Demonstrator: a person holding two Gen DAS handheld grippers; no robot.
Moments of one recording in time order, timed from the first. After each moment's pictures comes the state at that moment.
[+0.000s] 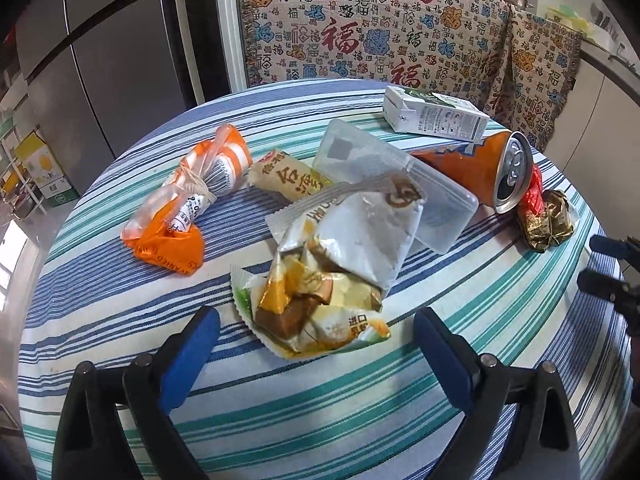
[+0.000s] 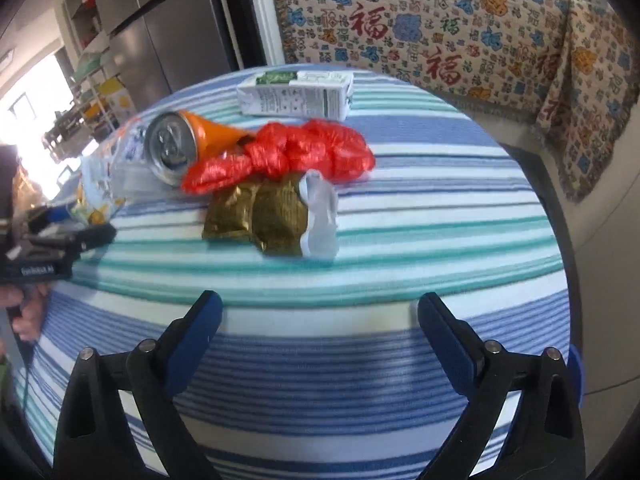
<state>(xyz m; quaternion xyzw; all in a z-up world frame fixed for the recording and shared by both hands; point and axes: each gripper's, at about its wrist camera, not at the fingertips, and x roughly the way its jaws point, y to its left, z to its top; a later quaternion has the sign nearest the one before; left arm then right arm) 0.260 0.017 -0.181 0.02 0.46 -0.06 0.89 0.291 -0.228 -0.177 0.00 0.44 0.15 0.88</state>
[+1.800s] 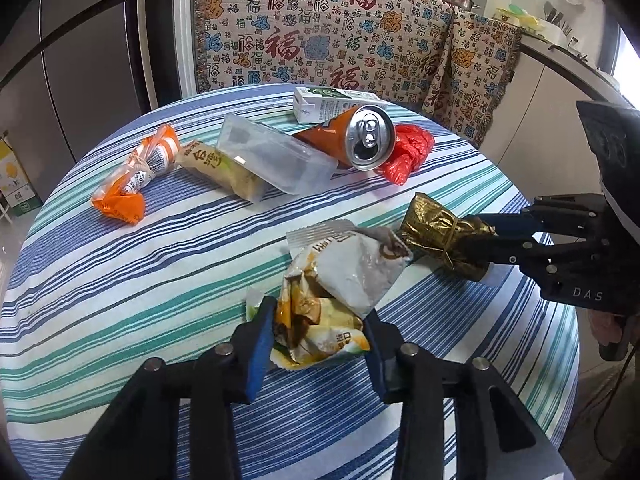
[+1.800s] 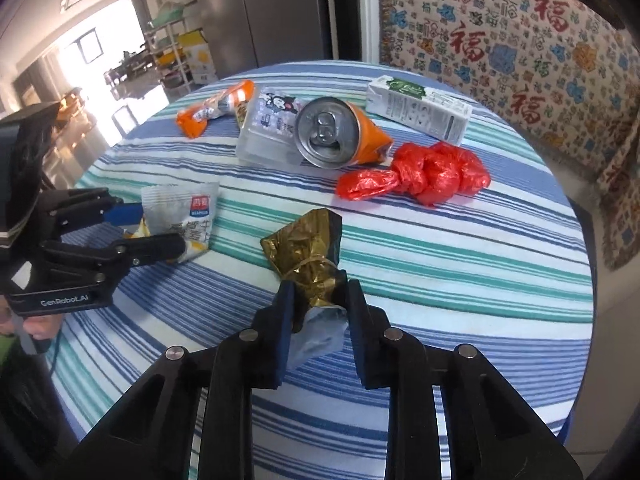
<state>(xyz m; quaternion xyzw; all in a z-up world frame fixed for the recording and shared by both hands) 0.196 -0.016 -0.160 0.00 0.45 -0.15 0.88 0.252 -0.163 -0.158 -0.08 0.45 0.26 0.85</state>
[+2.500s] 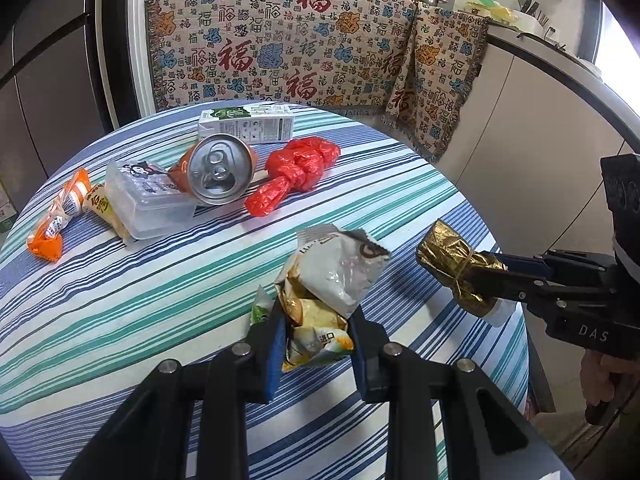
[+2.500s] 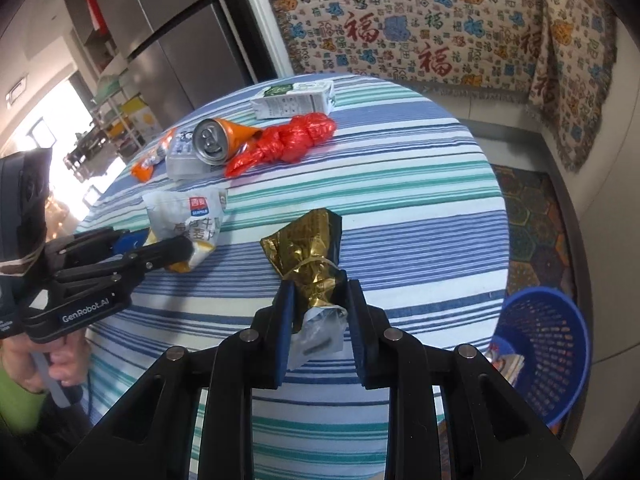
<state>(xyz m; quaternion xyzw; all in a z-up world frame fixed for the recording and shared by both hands) 0.200 -0.119 -0.143 0.01 0.44 -0.18 0.88 0.209 -0.277 -0.148 0.05 0.45 0.17 0.88</state>
